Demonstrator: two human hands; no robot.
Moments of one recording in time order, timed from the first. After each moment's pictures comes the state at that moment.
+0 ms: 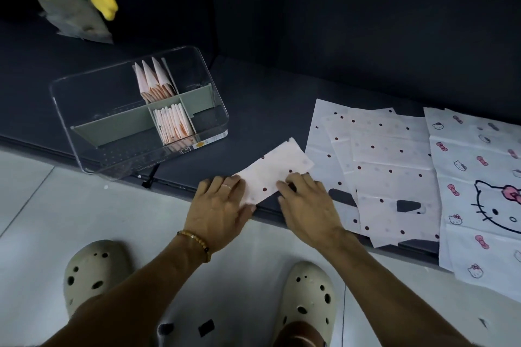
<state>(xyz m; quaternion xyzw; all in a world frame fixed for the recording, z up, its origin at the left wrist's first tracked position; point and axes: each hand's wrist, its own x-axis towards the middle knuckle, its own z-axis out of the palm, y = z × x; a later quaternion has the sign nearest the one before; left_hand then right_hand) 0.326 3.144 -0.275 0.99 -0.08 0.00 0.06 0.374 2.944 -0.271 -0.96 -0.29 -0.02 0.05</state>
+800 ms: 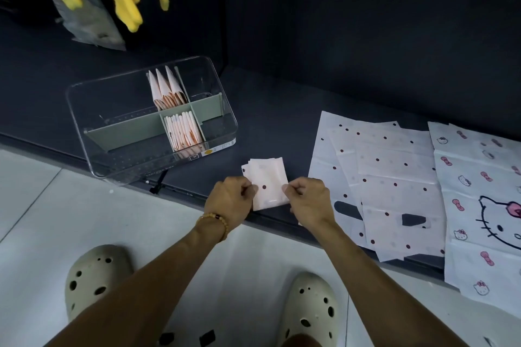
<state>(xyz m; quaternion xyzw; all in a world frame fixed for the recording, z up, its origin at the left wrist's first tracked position) 0.363 3.136 -0.260 0.91 0.15 -0.09 0.39 0.397 2.971 -0.260 -0.90 0.04 0.14 0.41</state>
